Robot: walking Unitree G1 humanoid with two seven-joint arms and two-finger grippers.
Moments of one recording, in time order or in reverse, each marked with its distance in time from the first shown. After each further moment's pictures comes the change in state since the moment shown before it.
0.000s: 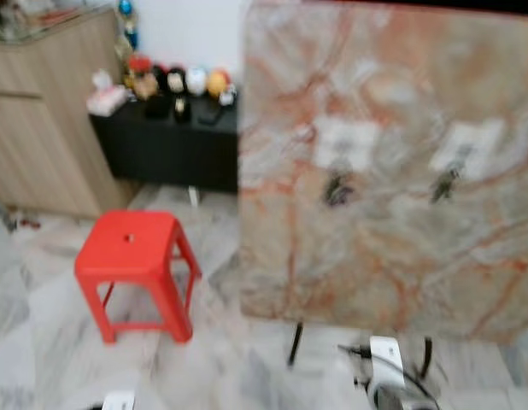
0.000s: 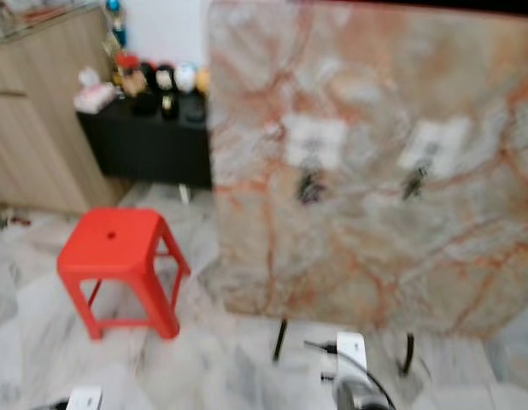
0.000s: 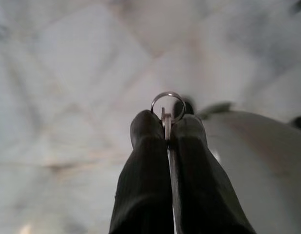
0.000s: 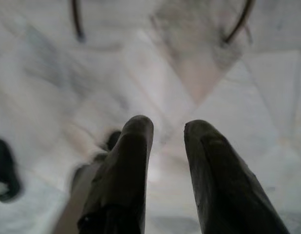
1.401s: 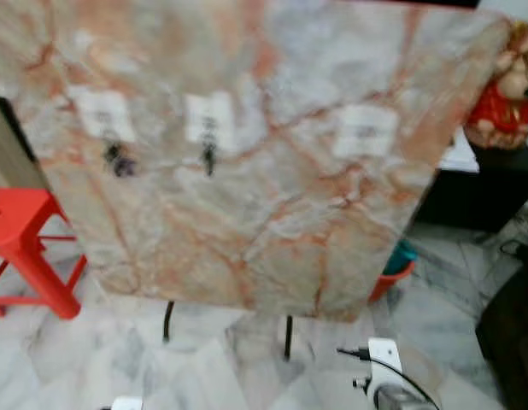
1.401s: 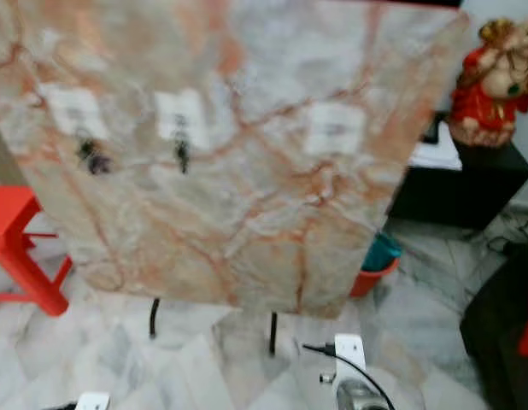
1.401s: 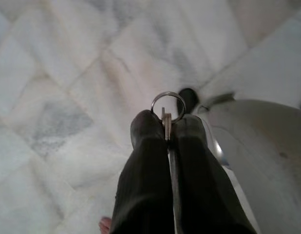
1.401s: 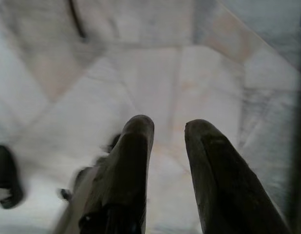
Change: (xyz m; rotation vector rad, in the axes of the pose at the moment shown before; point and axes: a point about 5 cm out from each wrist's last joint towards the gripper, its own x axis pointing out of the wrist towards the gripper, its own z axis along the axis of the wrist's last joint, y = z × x) left arm -0.002 0.003 -0.012 0.085 0.039 -0.001; right arm 0.000 0.004 0.005 0.013 -0.053 0.040
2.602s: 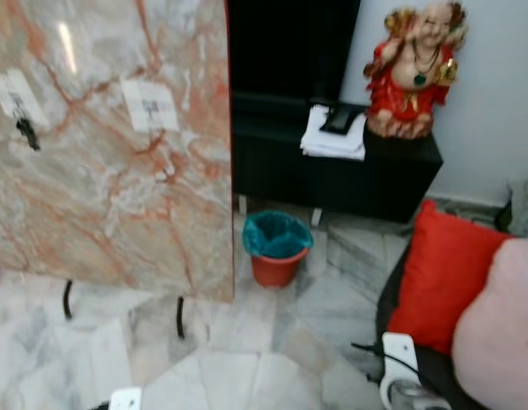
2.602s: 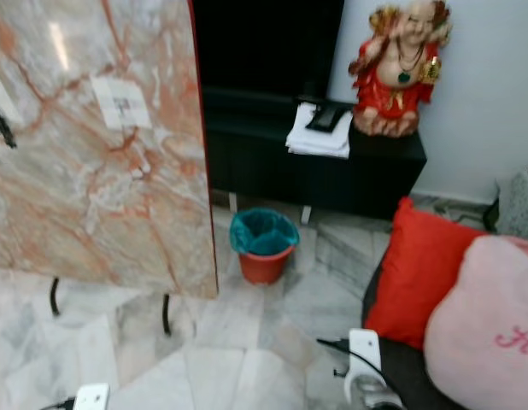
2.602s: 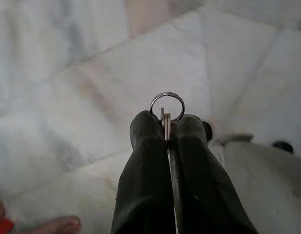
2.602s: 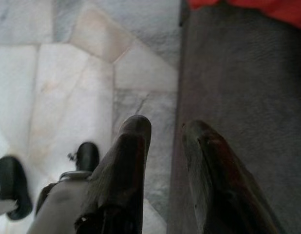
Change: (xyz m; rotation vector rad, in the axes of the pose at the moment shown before) left arm -0.002 0.002 0.001 -0.264 -0.110 0.169; right arm -0.001 0.000 0.010 0.030 -0.028 0.007
